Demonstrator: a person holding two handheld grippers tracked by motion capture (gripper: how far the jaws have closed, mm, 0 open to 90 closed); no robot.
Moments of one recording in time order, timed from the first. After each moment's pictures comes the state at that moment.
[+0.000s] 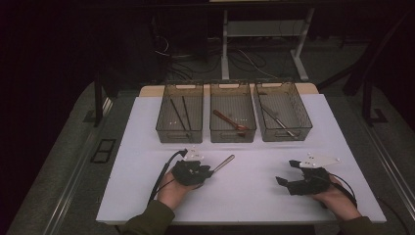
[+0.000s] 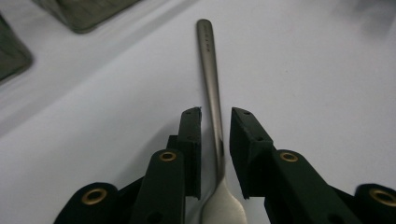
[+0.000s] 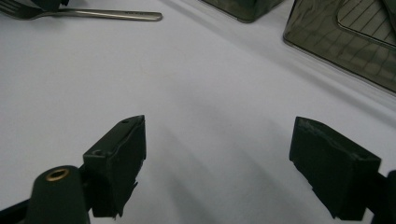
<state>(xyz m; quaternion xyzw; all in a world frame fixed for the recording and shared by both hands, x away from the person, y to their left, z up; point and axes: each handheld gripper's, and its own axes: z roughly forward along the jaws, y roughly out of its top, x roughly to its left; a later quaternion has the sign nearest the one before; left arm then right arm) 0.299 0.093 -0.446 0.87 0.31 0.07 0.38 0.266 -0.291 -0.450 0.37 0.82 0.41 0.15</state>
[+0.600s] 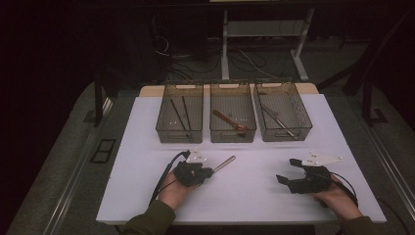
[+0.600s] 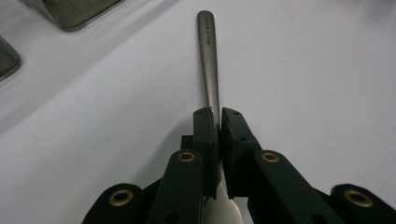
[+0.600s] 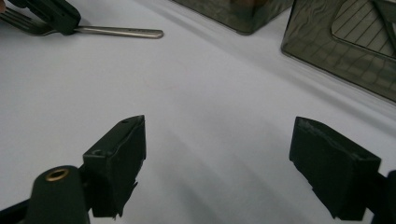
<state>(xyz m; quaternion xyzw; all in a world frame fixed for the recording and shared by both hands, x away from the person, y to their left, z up) 0.301 0.092 -0.447 0.88 0.28 0.07 0.37 0.268 -0.294 -0.445 0.37 0.81 0.43 0.14</state>
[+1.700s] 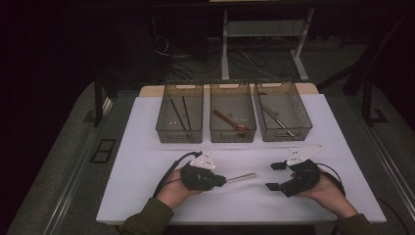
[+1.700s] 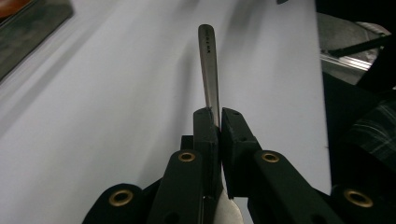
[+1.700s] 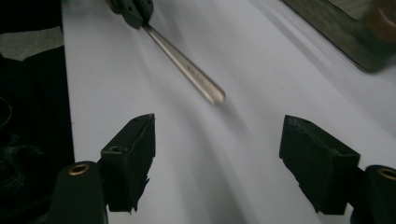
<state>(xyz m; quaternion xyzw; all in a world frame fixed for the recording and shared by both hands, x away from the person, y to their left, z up) 0.285 0.067 -0.416 0.90 0.12 -0.01 0.42 0.278 -0.252 -0.409 0.22 0.89 0.41 0.03</state>
